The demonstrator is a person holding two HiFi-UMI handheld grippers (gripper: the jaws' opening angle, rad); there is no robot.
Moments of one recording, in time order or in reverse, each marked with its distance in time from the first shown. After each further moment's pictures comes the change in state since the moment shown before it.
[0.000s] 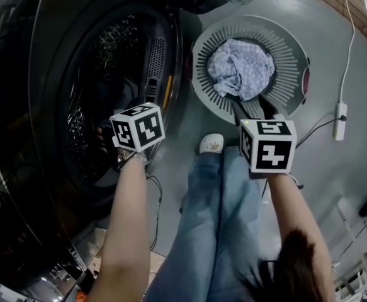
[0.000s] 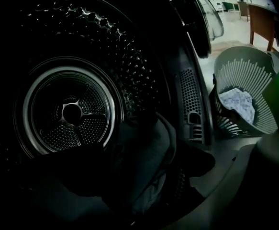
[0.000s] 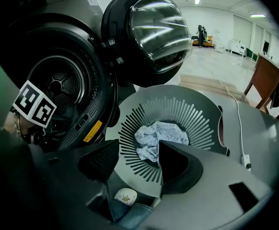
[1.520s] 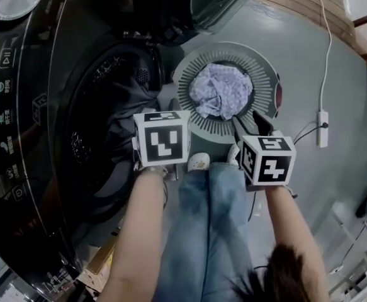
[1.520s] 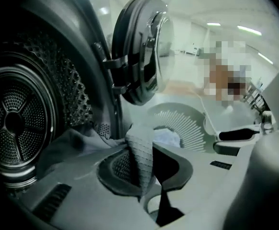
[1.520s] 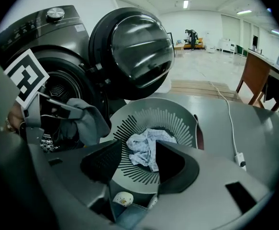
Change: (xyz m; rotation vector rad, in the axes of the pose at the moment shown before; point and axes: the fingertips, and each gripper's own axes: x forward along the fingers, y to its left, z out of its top) left arm -0.134 -0.143 0.118 -0.051 -0.170 -0.652; right arm -0.048 -0.051 0.019 0.082 -0.080 -0.016
